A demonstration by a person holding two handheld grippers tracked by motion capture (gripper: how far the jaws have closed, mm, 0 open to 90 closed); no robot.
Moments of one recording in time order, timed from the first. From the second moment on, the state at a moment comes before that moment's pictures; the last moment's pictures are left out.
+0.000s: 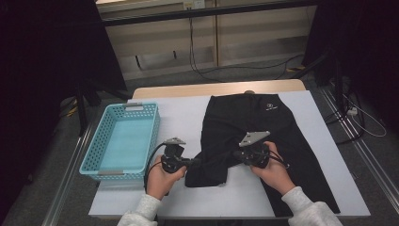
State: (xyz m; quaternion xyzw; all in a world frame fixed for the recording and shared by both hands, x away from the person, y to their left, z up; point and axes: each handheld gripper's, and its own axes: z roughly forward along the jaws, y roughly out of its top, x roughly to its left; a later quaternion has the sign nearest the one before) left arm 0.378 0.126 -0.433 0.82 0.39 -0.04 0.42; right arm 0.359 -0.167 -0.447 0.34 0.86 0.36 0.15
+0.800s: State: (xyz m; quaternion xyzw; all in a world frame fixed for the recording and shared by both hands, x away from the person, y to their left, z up) left arm 0.386 0.130 -0.437 0.82 0.43 0.01 0.39; right arm 0.345 -0.163 -0.441 0.33 0.86 0.36 0.15
